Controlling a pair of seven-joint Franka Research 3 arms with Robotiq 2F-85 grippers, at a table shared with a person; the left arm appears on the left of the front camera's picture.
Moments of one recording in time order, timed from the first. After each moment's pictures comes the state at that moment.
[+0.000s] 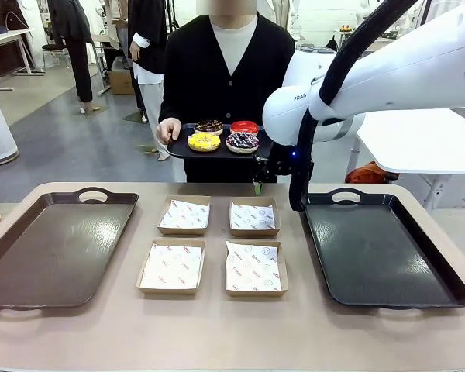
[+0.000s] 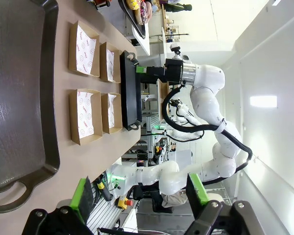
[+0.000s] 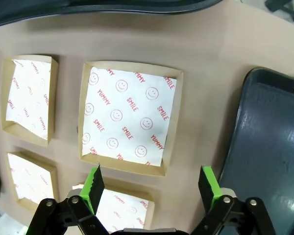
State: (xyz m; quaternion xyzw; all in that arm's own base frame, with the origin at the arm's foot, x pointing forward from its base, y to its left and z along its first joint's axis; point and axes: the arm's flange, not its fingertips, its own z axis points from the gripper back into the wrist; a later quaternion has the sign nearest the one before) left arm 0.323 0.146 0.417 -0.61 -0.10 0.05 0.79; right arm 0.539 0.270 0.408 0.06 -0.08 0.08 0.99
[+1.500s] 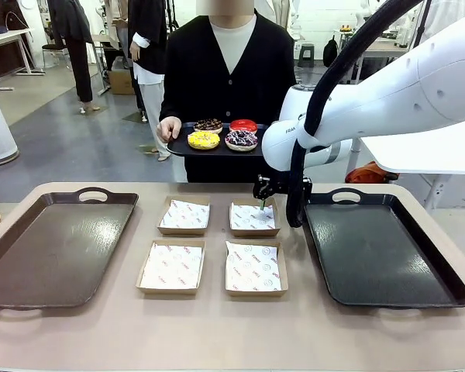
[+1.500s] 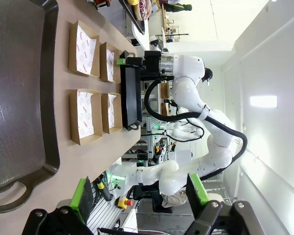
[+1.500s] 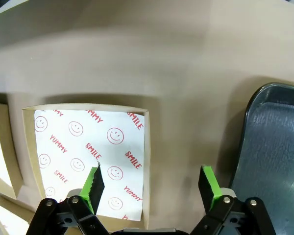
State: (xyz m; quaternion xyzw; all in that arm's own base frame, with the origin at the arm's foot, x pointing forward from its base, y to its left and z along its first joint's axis) left arm 0.323 0.146 0.417 -0.61 -0.10 0.05 0.79; right arm 0.583 0.259 0.329 0.04 -0.06 0.02 1.00
